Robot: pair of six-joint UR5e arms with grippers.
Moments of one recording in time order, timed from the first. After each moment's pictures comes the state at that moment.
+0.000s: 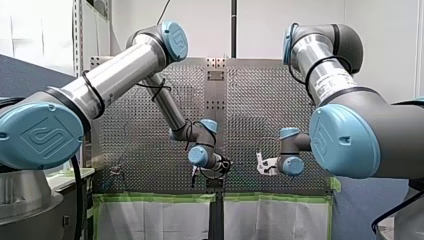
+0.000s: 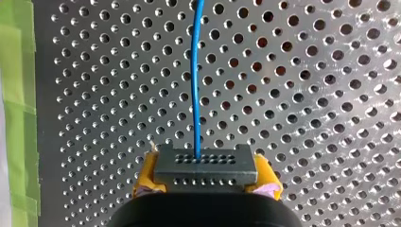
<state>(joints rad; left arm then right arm) -0.58 -2.46 -1.53 -2.61 -1.60 -1.66 1.85 -0.67 1.66 -0.80 1.43 1.41</state>
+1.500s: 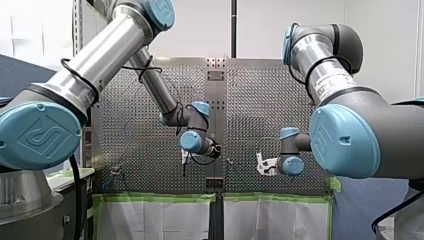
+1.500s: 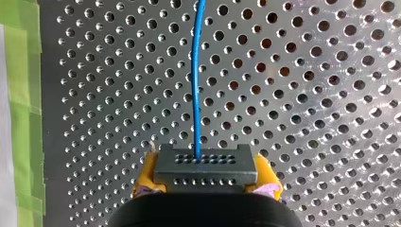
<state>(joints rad) -0.60 -2.22 -1.77 -2.54 -1.76 -1.75 1.85 -0.67 1.66 -0.79 1.43 1.42</state>
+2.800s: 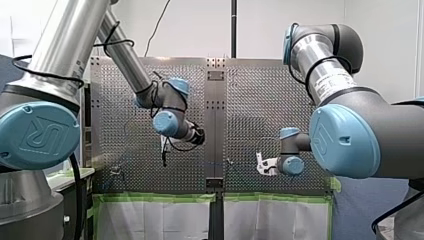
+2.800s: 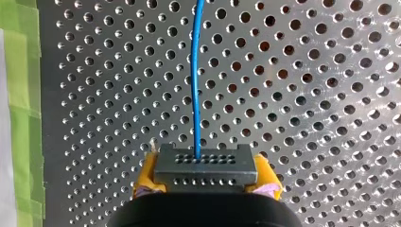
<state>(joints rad) -0.60 -1.88 -2.11 -2.52 -1.76 -1.80 1.85 -0.67 1.66 -0.80 1.42 1.42</state>
